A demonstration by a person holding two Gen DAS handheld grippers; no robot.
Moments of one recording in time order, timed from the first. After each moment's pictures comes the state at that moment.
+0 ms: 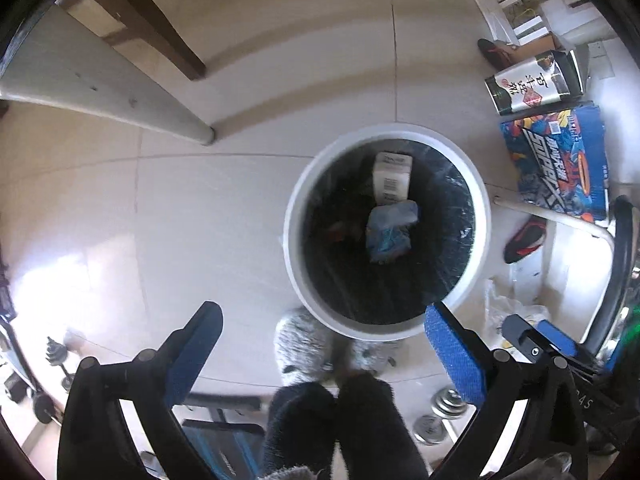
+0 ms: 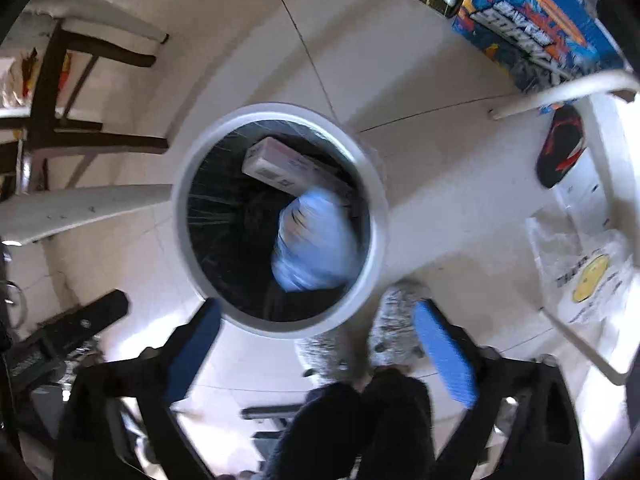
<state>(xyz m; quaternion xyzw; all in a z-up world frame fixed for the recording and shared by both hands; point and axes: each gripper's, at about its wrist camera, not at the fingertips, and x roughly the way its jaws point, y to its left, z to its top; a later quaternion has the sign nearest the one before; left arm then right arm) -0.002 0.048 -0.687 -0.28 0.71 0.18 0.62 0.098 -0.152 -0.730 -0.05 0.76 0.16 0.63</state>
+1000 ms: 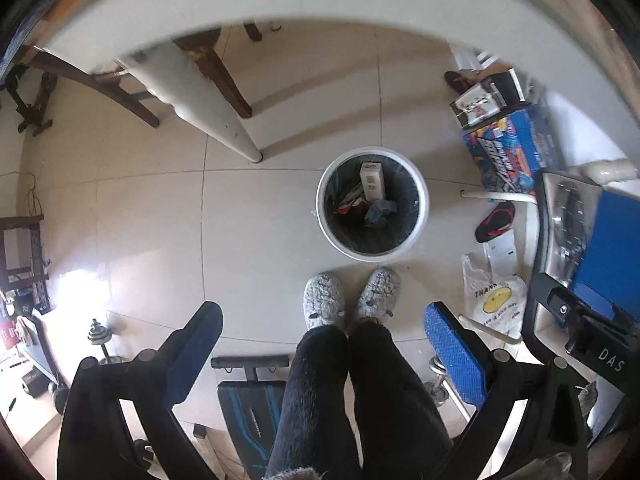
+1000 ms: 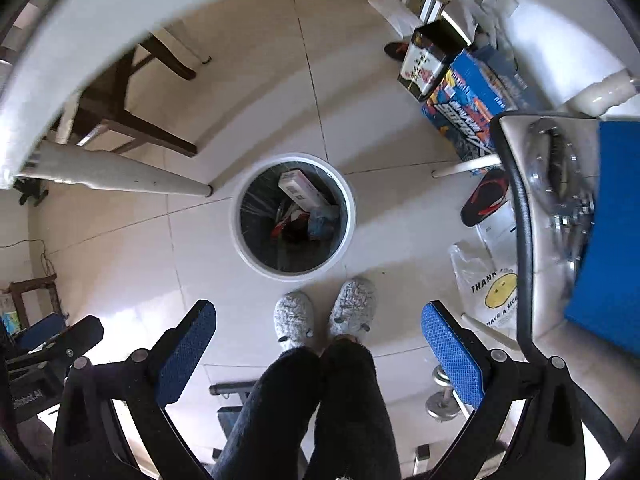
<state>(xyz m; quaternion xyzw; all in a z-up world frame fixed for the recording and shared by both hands) -0.070 0.018 -0.433 -0.24 0.68 0.20 0.66 0.044 -0.144 -0.451 -0.13 0.70 0.17 0.68</state>
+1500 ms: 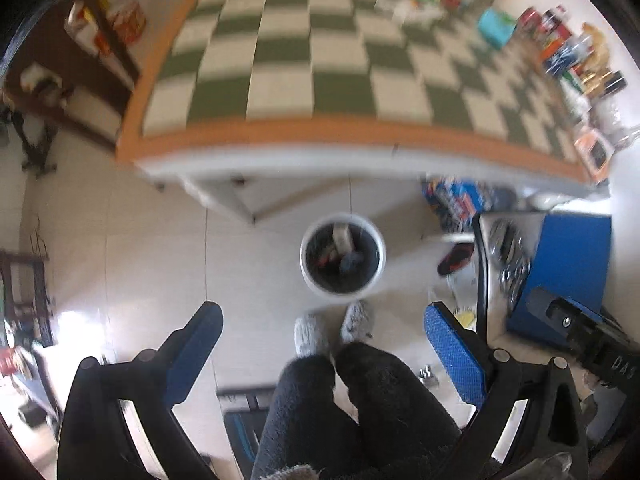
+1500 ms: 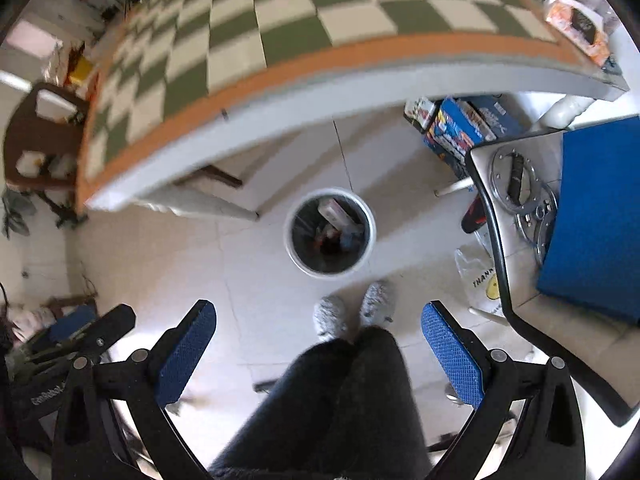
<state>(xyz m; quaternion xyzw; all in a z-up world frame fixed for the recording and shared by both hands) -0.050 0.036 -0.266 -0.22 0.60 0.18 0.74 0.031 -0.143 -0.250 -0.05 0.67 0.19 0.72</state>
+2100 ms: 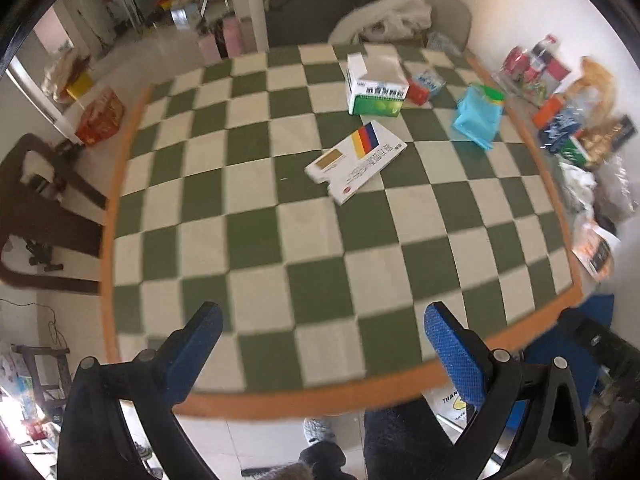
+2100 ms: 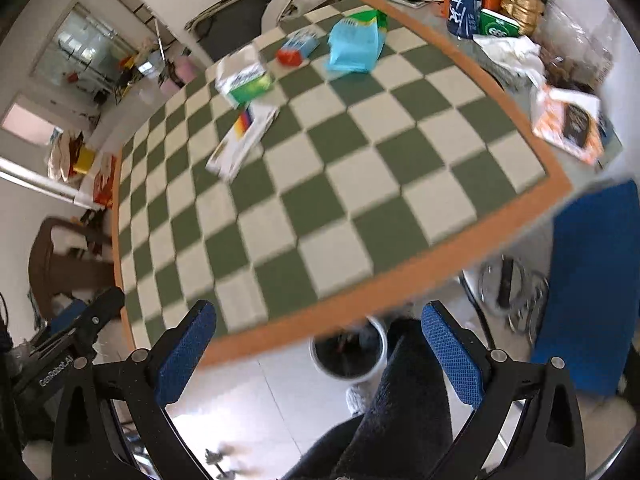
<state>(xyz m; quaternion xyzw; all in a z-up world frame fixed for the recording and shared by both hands) 0.218 0.103 -0.215 -0.15 0.58 0.18 0.78 0.285 -0.124 -0.169 0.05 0.63 0.16 0.76</state>
